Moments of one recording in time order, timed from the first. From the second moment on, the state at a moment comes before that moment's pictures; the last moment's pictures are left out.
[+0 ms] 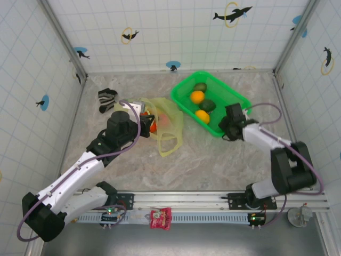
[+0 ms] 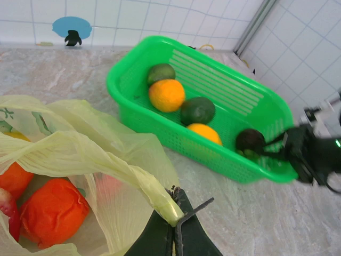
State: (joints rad) left arm -0.62 0.94 0.76 -0.20 0.09 -0.34; right arm 0.30 1.50 0.83 -0.35 0.09 1.07
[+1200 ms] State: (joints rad) left arm -0.62 0.97 0.81 -0.22 0.08 -0.34; right arm 0.25 1.54 1.10 -0.23 -0.20 0.36
